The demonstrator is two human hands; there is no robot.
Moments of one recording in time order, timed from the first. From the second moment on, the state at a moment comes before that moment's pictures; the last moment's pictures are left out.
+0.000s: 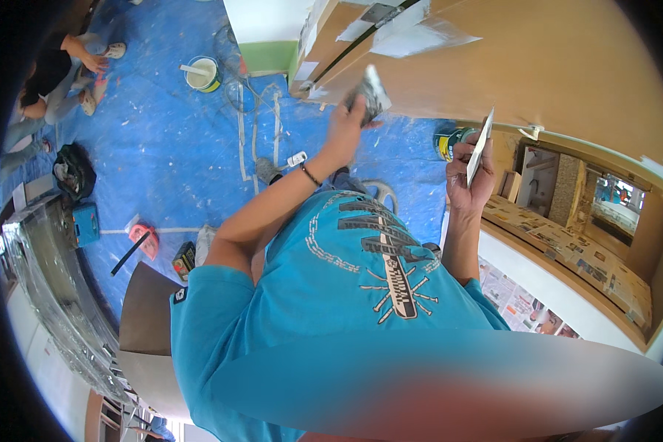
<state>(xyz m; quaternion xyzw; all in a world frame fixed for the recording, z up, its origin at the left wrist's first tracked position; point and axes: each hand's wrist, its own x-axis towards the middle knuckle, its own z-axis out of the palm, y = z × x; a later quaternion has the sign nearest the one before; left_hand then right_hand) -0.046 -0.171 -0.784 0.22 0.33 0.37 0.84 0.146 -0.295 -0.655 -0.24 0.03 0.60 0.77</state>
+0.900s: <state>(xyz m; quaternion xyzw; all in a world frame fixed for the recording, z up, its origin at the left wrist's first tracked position) 0.079 -0.134 -0.687 0.08 0.34 0.55 0.76 0.271 -0.332 -0.686 -0.24 -0.04 0.62 0.74</state>
